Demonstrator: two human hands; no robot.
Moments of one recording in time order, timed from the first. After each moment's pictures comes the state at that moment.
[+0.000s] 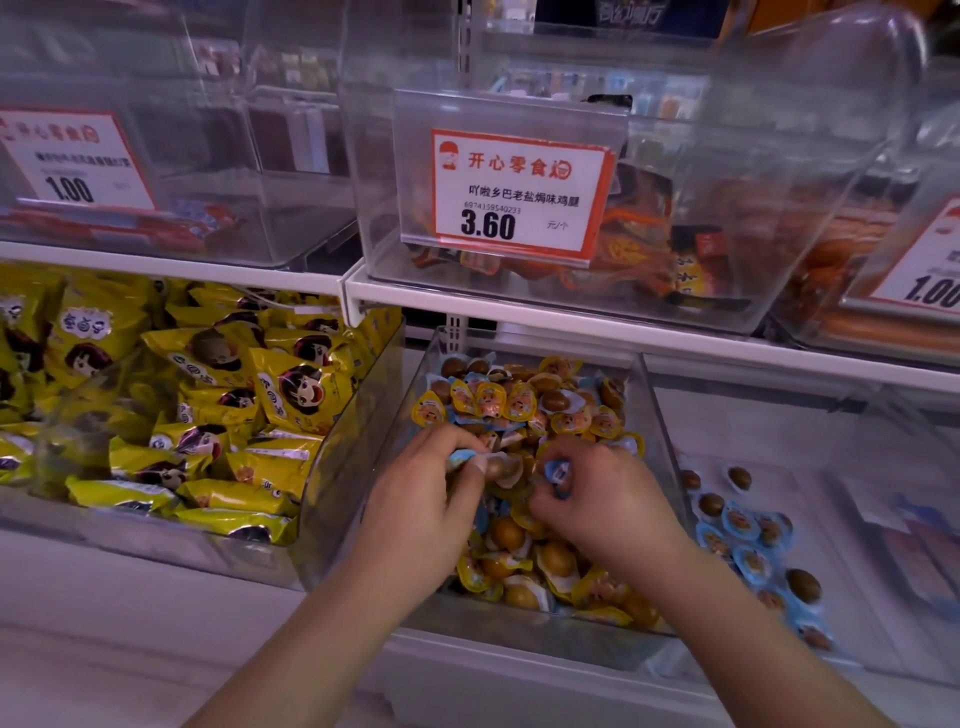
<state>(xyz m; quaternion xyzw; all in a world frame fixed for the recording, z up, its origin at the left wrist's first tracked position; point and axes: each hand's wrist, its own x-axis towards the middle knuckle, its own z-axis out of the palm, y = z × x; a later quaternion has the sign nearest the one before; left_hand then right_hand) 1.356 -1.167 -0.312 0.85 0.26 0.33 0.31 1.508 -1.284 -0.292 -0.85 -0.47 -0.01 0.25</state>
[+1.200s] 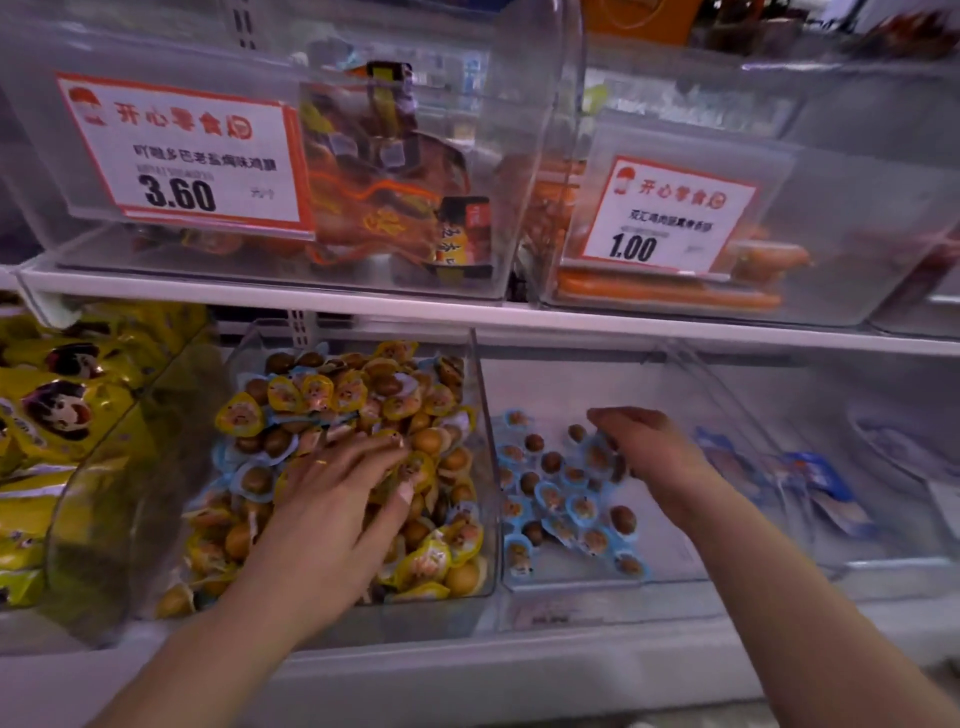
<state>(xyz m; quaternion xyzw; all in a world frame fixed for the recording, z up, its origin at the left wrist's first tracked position) 1.400 -1.210 -0.315 0.95 0.18 0.17 0.21 1.634 -1.411 -0.282 -0.83 -0.12 0.14 0.53</state>
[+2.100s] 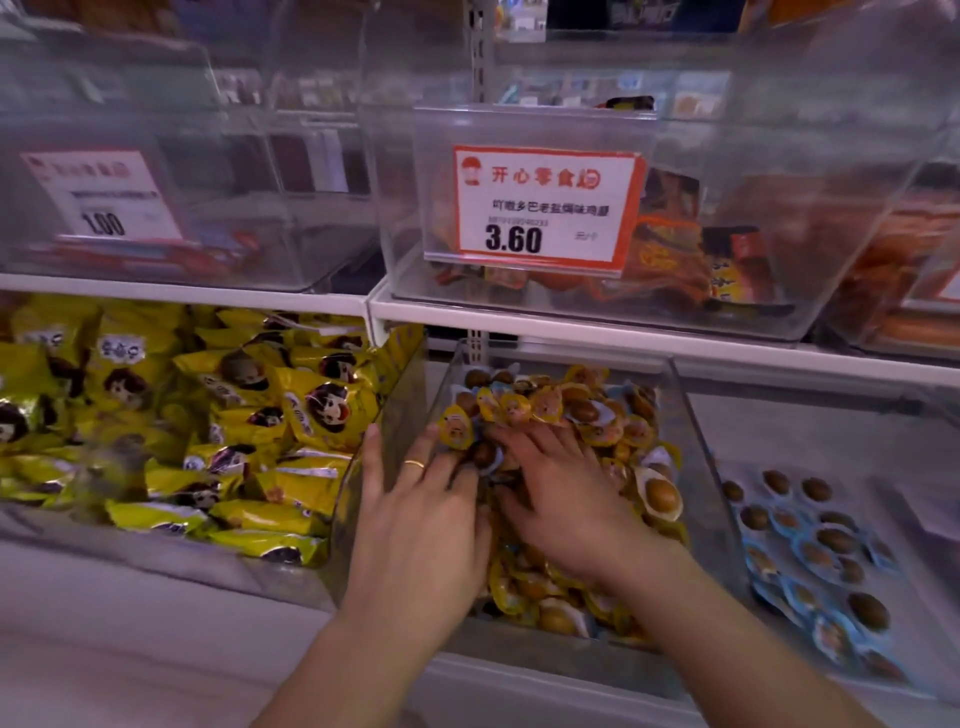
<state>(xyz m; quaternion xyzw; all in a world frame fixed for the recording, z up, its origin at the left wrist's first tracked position) 1.337 -1.162 -0.304 0.94 0.29 0.17 -0.06 1.495 -1.234 -0.308 -0.80 -0.57 0.02 0.18</state>
